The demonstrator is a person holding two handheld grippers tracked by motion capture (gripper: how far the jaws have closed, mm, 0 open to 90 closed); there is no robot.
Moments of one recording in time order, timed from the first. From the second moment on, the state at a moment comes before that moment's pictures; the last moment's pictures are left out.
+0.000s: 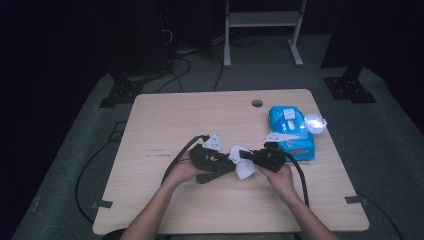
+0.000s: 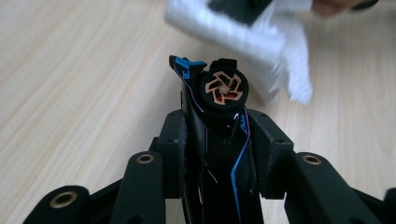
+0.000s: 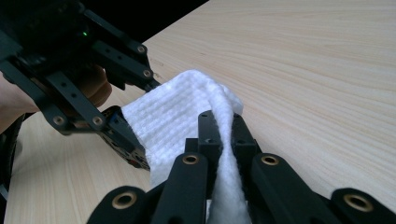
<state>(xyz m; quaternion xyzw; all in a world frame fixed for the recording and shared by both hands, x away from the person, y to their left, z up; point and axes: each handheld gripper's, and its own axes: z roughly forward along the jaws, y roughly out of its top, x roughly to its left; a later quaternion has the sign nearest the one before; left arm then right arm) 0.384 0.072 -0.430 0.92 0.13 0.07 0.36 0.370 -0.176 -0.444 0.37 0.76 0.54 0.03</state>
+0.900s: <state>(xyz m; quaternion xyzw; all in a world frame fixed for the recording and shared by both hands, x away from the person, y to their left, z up) 0.374 0.119 -0.412 0.89 0.16 0.02 0.42 0.363 -0.146 -0.433 0.32 0.78 0.53 0.01</state>
